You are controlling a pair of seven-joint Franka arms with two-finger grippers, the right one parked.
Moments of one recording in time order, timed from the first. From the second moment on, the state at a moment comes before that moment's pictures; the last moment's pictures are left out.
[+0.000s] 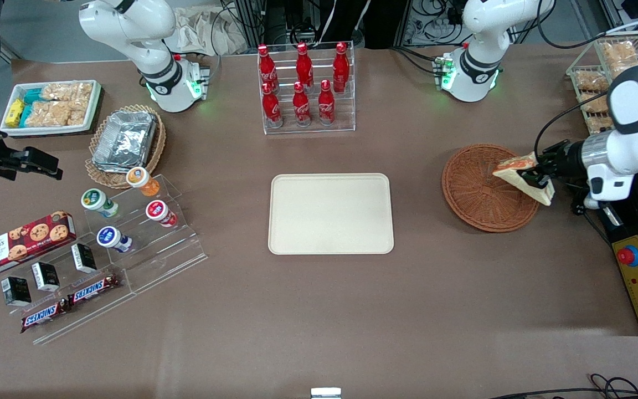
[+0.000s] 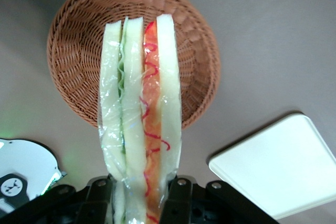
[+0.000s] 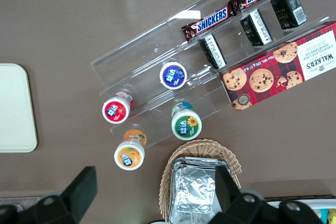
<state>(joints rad) 0.35 0.01 -0.26 -1.97 -0.25 1.67 -0.68</state>
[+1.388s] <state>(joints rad) -0.13 0.26 -0.28 -1.77 -0.17 1.76 -0.55</state>
